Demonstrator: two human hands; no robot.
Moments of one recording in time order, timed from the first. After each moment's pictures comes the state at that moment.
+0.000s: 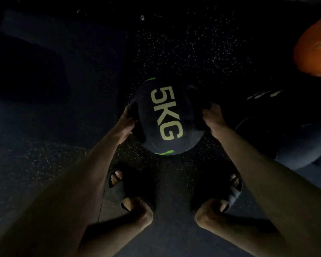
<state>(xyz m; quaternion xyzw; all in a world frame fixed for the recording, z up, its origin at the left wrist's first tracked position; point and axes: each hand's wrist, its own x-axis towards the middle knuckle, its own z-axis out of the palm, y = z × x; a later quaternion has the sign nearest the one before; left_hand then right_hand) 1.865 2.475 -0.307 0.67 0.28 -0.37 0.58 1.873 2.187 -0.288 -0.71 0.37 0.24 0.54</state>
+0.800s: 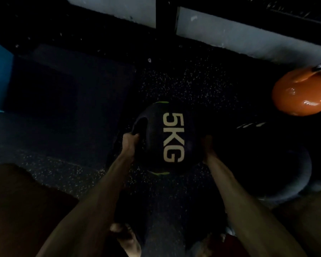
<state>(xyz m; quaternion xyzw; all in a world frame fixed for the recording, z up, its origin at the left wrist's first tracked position) 1.851 2.439 -0.303 0.69 0.38 -0.21 0.58 1.856 2.187 -0.296 -0.66 0.42 0.21 0.59</state>
